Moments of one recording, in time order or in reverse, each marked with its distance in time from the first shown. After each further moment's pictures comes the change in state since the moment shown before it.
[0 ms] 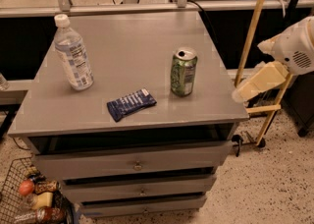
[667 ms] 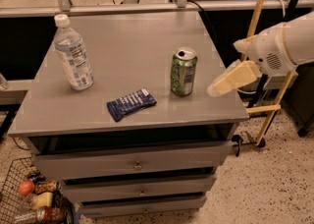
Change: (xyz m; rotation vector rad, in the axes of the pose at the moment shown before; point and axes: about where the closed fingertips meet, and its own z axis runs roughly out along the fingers) arm -0.038 0.010 0.039 -0.055 -0.167 0.004
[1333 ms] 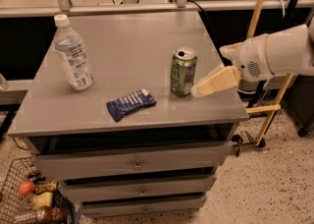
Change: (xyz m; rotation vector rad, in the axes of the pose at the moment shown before) arm -0.011 0.007 0.035 -0.026 -0.122 0.052
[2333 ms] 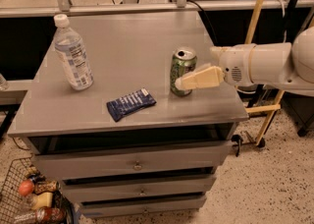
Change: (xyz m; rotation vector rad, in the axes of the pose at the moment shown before) arm -0.020 -0.001 0.034 0.030 -0.201 0.097
